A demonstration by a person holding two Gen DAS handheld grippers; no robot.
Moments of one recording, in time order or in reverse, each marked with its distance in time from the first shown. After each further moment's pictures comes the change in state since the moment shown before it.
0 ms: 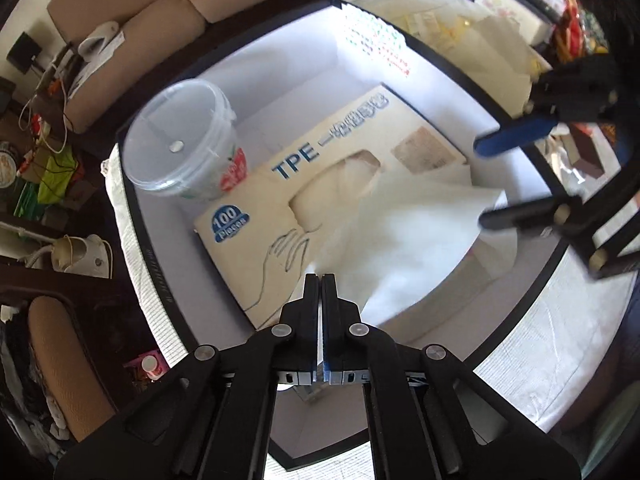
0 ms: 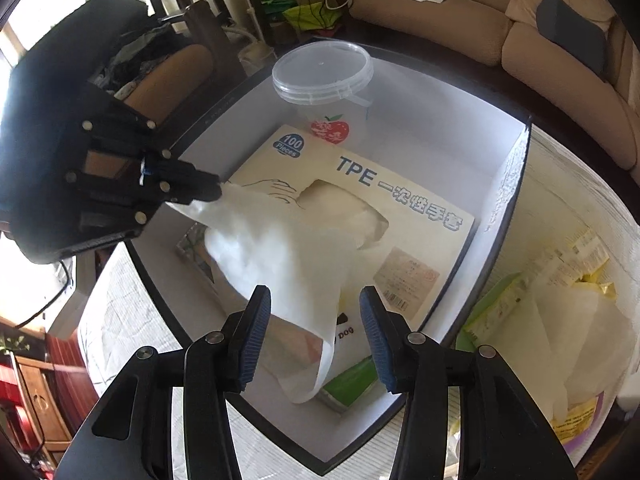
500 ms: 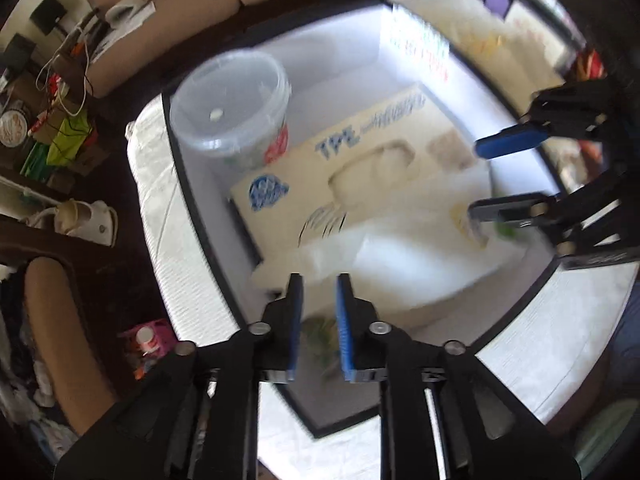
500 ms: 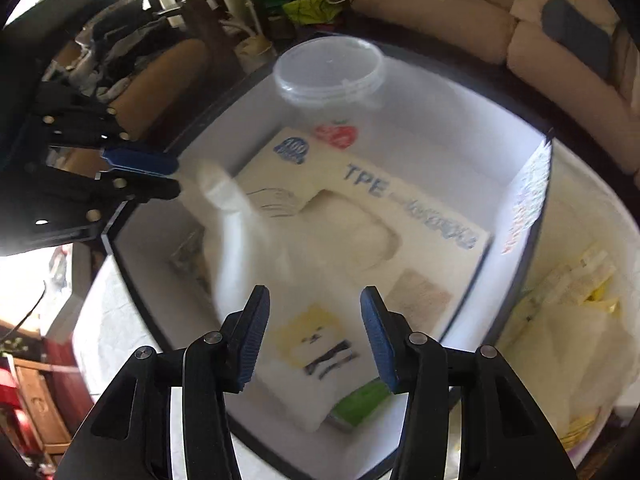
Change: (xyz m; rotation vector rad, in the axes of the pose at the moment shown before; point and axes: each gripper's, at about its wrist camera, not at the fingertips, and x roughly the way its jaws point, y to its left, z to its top) left arm 0.001 0.028 -0.009 -0.123 0.003 -0.043; right arm 0.015 0.004 0.024 -0.022 0.001 -0.076
